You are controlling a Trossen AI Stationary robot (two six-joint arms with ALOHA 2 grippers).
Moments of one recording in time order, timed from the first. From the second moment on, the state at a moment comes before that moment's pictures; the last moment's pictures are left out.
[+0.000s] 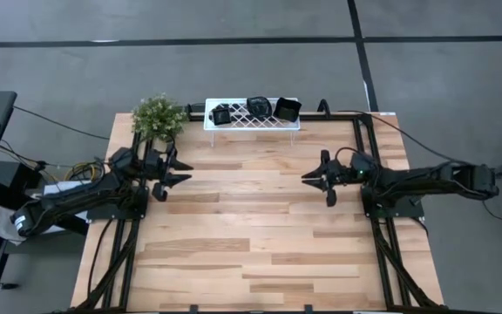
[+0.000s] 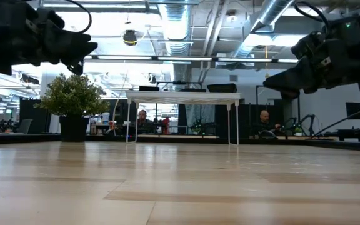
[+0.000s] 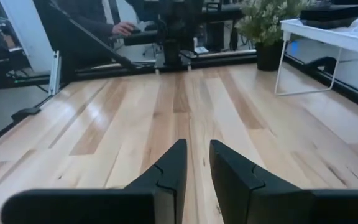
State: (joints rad) left arm 0.56 0.61 0.01 0.61 0.68 -0.16; right arm -0.34 0.86 0.01 0.76 -0.35 0.06
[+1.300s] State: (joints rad) left arm 0.20 0.20 0.01 0.61 0.54 -0.16; right arm -0.25 0.83 0.01 0.70 -0.29 0.18
